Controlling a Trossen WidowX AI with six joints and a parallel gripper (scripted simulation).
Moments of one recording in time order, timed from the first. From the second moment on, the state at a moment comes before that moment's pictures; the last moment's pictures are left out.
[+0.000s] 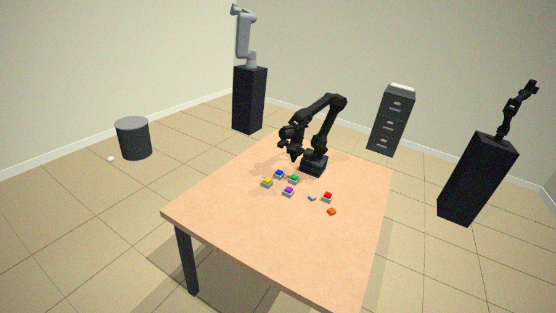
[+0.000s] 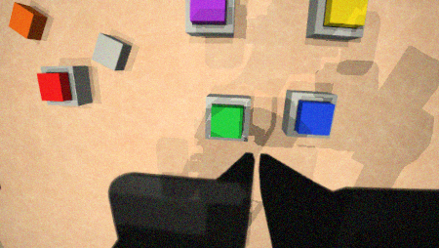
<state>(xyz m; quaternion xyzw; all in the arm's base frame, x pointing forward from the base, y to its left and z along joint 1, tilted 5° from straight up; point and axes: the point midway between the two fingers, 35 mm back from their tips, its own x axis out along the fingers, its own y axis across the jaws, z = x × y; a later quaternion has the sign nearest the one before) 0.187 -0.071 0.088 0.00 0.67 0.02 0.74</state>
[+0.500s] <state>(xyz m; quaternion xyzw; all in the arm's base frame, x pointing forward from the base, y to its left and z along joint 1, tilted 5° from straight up) 0.201 -0.141 0.040 -0.01 0.67 0.02 0.74</state>
